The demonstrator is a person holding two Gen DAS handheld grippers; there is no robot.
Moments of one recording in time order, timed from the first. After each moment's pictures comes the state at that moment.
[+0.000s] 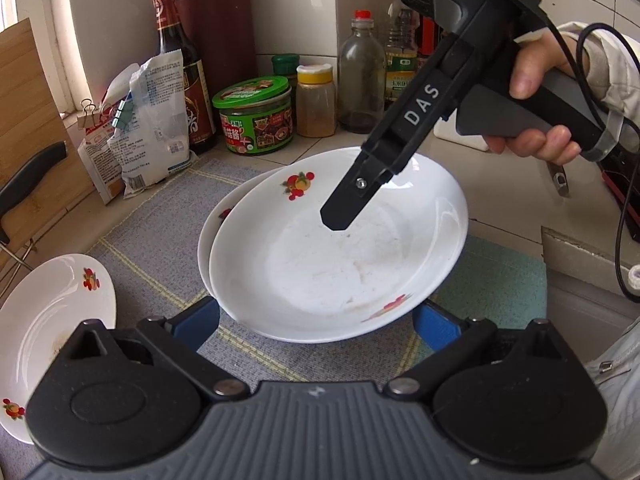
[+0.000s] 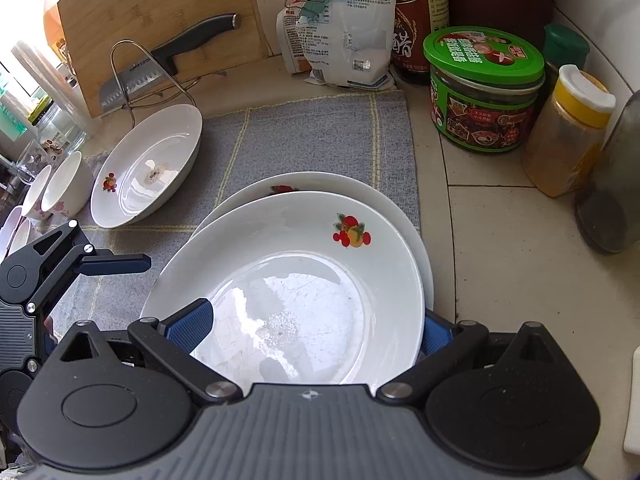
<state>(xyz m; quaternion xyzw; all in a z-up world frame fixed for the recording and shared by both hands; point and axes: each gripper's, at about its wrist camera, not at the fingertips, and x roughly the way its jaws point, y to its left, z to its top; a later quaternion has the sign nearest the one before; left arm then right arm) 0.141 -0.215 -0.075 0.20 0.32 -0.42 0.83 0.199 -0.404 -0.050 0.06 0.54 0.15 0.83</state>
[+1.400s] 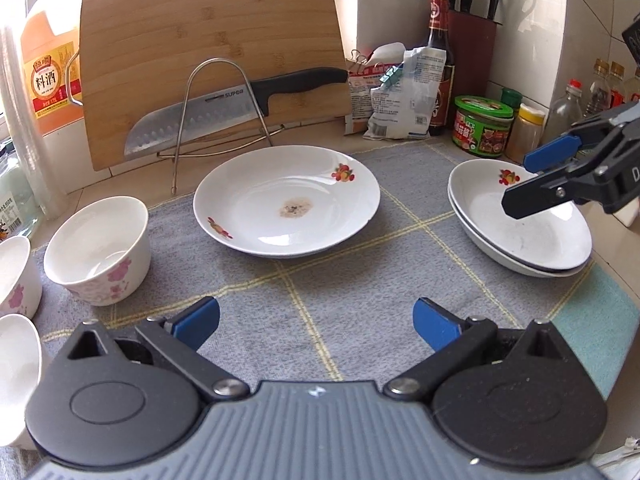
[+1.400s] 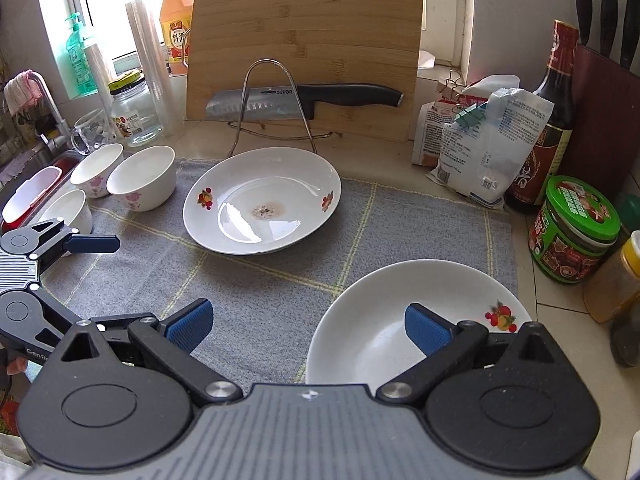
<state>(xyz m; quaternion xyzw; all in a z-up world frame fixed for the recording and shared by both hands) 0.122 -0.066 -0.069 0.07 0.35 -0.17 0.92 0.165 -0.279 -0.007 -0.05 0.42 0.20 0.88</state>
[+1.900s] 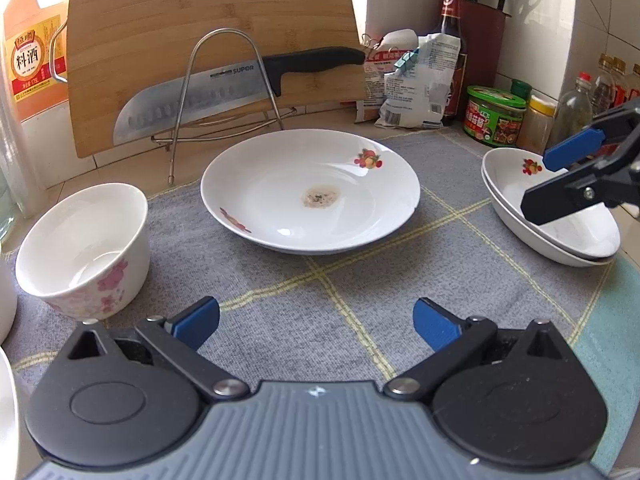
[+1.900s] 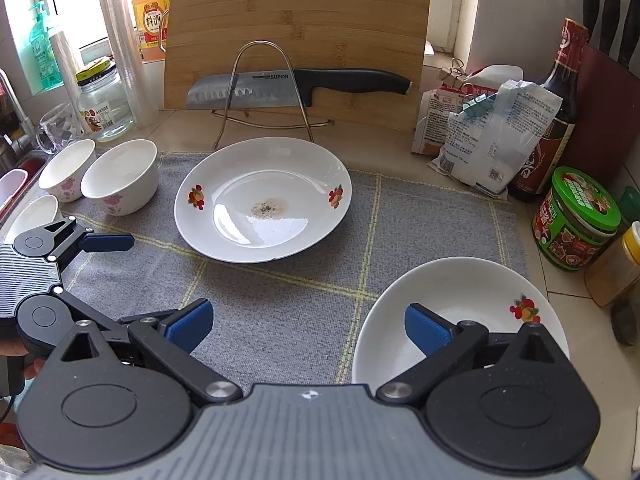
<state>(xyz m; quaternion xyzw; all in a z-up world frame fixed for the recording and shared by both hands) 0.160 -0.045 -0.095 0.06 0.35 -0.19 0.91 0.180 -0.233 -0.017 -0.06 0.45 0.15 0.88</state>
